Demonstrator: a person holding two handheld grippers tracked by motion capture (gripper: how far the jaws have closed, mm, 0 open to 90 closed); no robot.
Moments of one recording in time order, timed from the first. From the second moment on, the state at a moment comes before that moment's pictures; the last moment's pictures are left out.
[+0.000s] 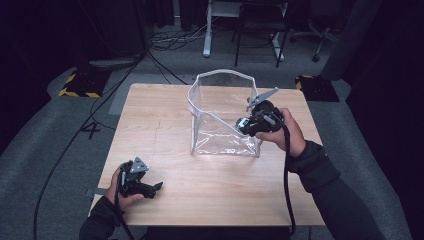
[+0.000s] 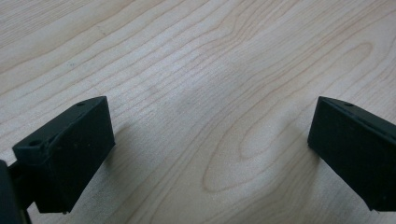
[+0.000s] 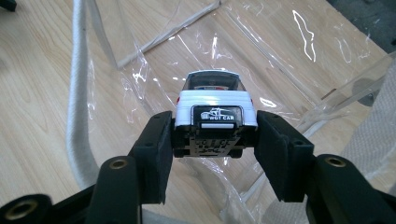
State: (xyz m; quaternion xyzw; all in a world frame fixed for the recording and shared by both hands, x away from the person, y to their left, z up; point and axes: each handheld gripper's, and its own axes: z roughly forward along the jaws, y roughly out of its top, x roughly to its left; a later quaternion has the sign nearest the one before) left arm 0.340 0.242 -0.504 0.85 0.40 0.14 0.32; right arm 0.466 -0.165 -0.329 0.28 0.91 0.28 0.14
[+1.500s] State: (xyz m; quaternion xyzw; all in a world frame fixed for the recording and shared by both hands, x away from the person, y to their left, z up) left arm 0.340 0.241 -0.504 0.85 0.40 0.14 0.32; right arm 0.482 -0.180 -0.324 0.31 0.89 0.30 0.12
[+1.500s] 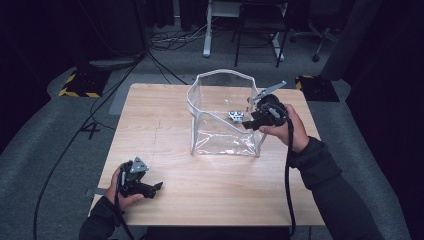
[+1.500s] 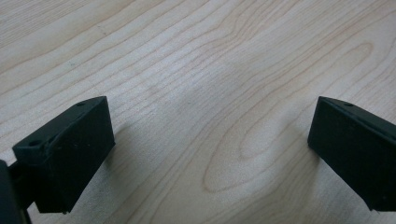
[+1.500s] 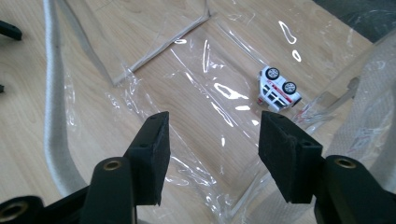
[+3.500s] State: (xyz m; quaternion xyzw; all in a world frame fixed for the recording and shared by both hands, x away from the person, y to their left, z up) left arm 0.340 0.241 -0.504 0.85 0.40 0.14 0.32; right arm 0.425 -0.240 -0.309 0.26 0.83 0.40 0.28
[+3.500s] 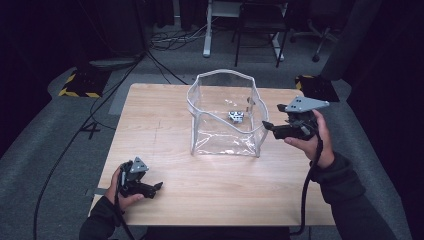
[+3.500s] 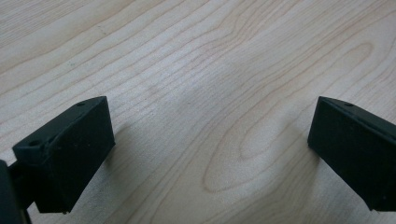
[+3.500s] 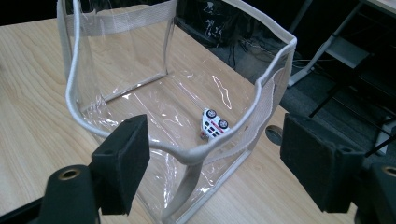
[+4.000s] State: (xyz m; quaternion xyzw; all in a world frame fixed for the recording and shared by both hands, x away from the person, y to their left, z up) left arm 0.340 0.241 -0.504 0.85 0.40 0.14 0.32; right arm 0.417 -0.256 -0.324 0.27 0.83 0.40 0.28
